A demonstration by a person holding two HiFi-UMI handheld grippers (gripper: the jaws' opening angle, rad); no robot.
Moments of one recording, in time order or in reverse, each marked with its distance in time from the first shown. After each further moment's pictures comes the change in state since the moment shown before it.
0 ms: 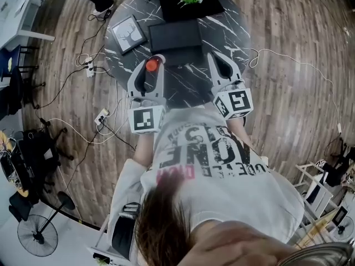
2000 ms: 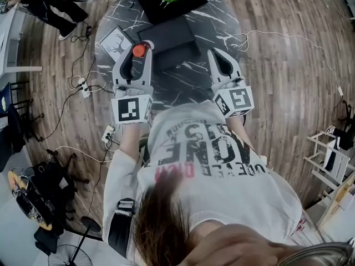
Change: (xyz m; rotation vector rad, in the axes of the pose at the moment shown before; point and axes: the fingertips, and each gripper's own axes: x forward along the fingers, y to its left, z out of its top) left arm 0.043 0.037 0.030 0.070 -0.094 -0.257; right arm -0.011 0.006 0.000 0.010 -0.040 -0.233
